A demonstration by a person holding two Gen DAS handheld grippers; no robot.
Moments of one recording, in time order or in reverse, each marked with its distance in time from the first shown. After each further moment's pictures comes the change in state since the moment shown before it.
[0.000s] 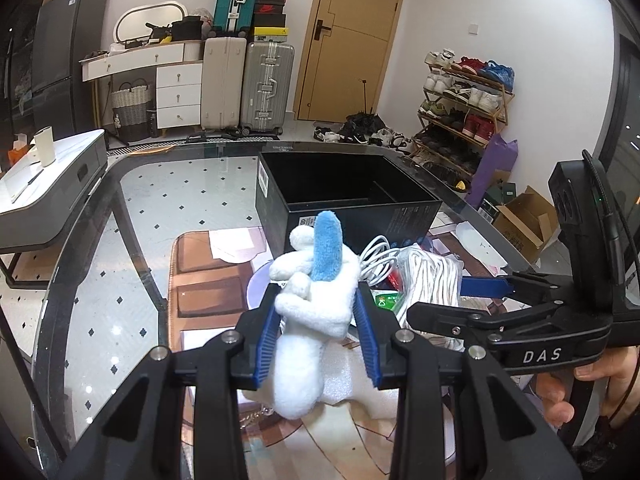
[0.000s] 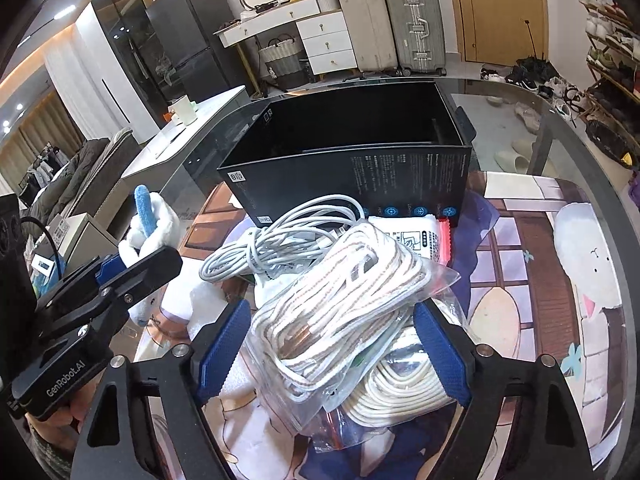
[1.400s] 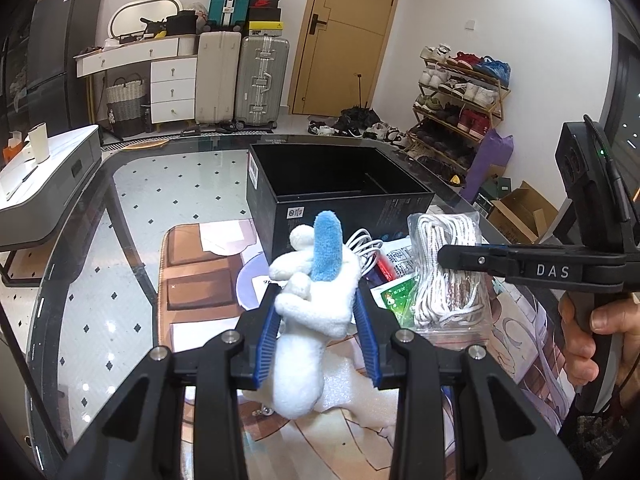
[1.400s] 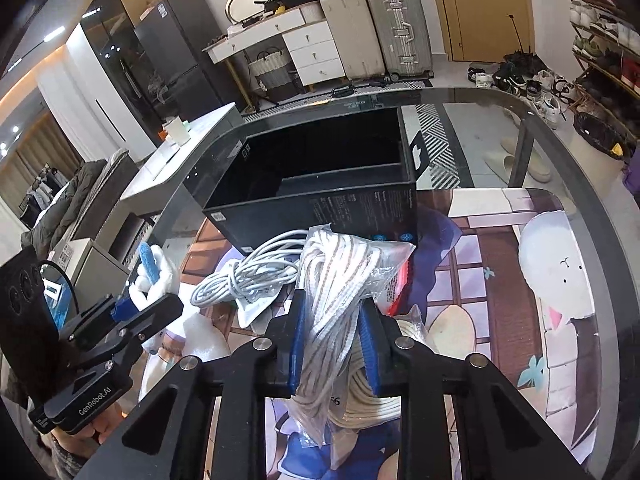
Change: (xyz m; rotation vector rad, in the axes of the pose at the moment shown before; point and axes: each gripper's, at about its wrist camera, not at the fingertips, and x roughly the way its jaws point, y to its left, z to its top) left arm 0.002 -0.003 -0.001 0.003 0.026 -0.024; right arm -0.043 -0.037 0.017 0.080 -0.065 0.040
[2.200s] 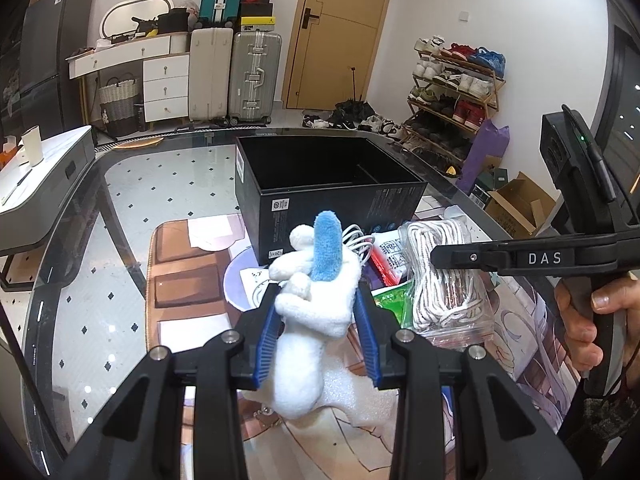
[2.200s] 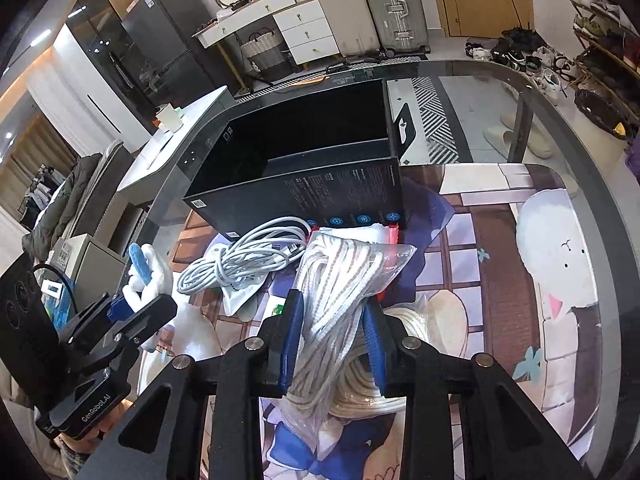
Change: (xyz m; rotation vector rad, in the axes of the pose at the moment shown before) left arm 0.004 -0.006 -0.003 0.021 0.025 -0.006; right arm 0.026 -0.006 0.012 -0.003 0.136 -0.049
